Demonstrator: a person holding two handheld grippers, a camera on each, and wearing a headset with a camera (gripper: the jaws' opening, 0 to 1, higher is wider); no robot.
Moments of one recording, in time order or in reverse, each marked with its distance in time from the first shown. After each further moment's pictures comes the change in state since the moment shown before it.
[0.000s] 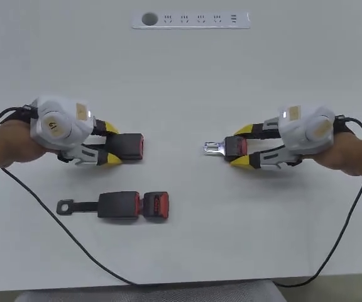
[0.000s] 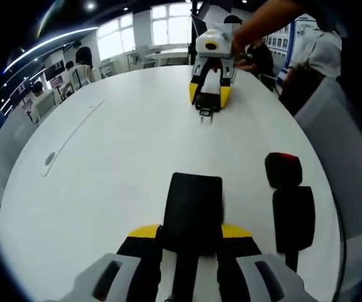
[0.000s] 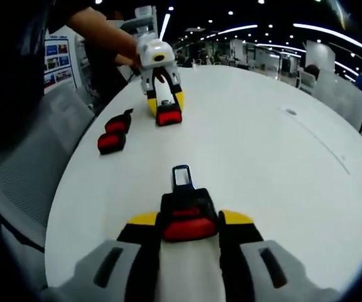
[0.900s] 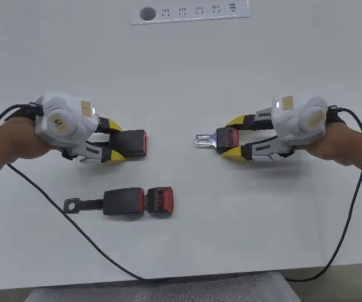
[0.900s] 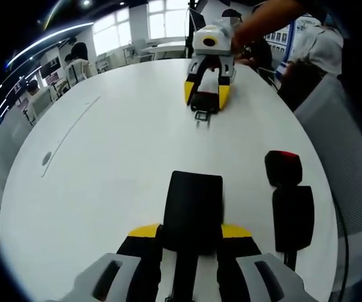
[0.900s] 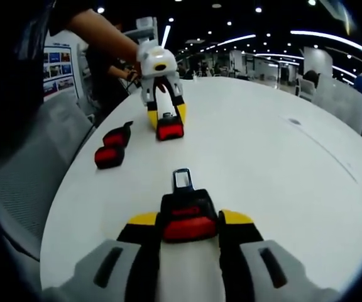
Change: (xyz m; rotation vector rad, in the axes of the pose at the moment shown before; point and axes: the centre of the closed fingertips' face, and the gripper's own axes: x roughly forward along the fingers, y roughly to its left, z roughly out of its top) left arm 0.000 -0.002 -0.001 0.006 0.051 -0.017; right arm 0.020 0.001 0.019 0.000 -0.081 0.013
